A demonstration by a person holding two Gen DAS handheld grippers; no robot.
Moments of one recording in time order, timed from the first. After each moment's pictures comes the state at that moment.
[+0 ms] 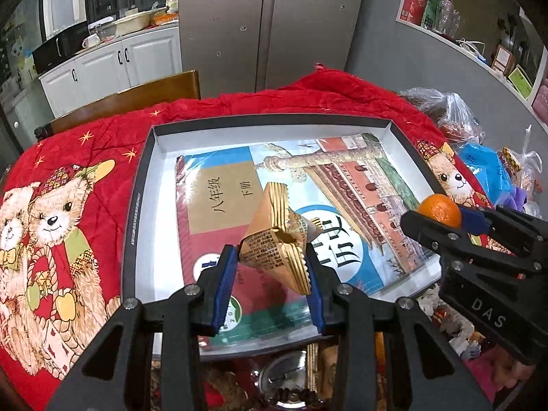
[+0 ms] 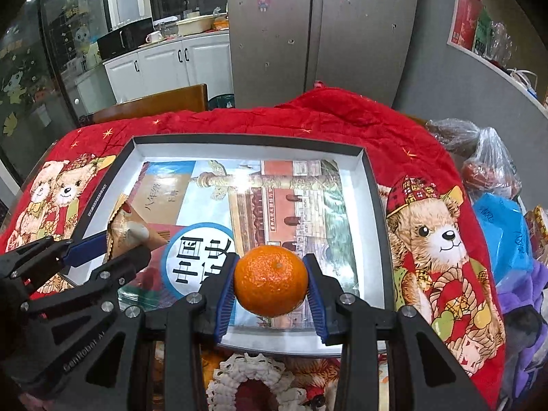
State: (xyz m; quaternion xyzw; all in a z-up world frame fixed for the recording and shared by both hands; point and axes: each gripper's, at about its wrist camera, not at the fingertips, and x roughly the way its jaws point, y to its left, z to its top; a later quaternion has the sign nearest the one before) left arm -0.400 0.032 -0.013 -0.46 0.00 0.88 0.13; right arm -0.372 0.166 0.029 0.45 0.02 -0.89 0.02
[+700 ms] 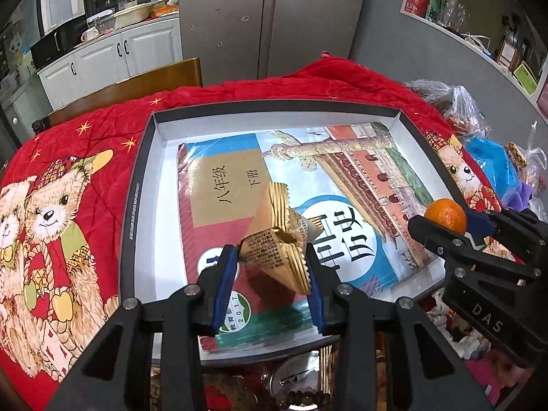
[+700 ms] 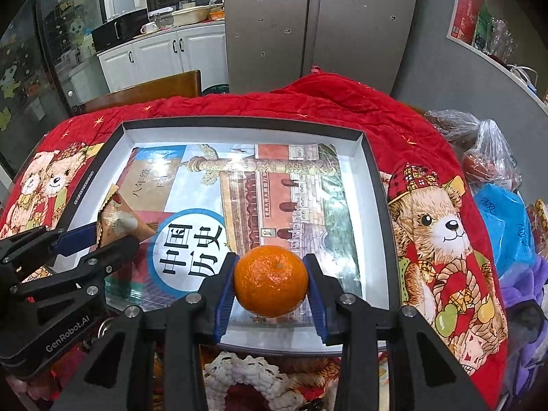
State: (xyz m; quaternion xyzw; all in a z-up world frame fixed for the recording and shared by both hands) left arm -0.405 0.031 -0.023 -0.48 0.00 0.87 0.12; right arm -0.375 0.166 0.015 0.47 0.03 -0.88 0.01
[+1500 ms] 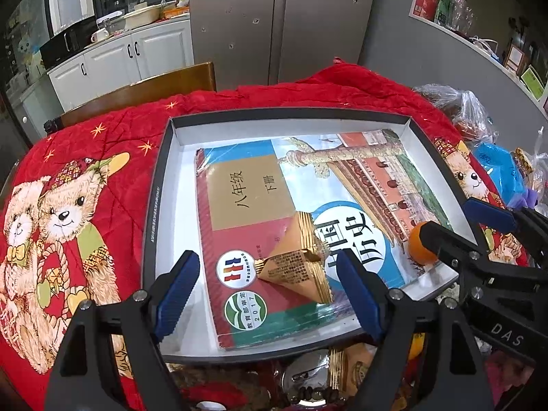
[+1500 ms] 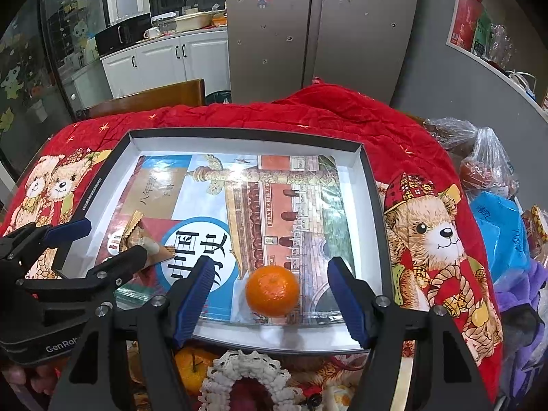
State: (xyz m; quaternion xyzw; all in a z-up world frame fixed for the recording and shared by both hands) left arm -0.403 0.023 -0.012 -0.47 0.00 0.88 0.10; right arm -0.371 0.166 0.027 0.45 0.03 -0.89 0.01
